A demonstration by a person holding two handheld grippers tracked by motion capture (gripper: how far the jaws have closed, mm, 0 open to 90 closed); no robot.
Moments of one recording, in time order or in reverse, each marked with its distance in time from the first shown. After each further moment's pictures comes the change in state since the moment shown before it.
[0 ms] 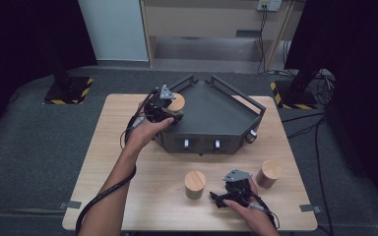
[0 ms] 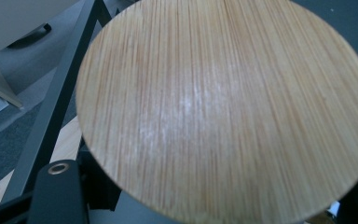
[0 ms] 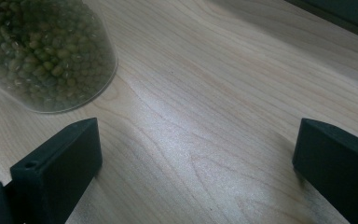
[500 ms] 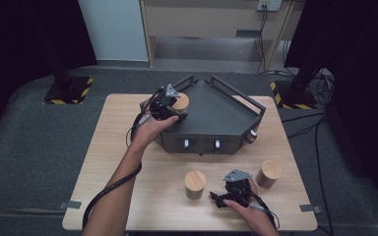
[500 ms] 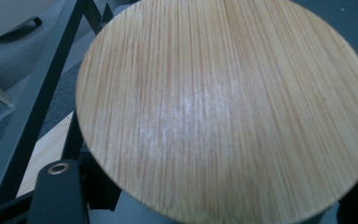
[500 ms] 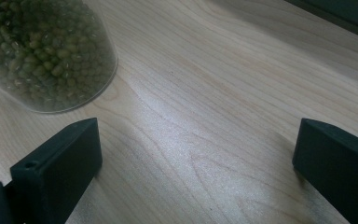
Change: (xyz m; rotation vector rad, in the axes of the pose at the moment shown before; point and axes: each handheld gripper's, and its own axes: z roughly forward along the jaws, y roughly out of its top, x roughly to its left) left arm 0.003 0.004 0.021 0.021 -0.016 -0.015; right arm 0.000 0.000 0.000 0.000 0.000 -0.002
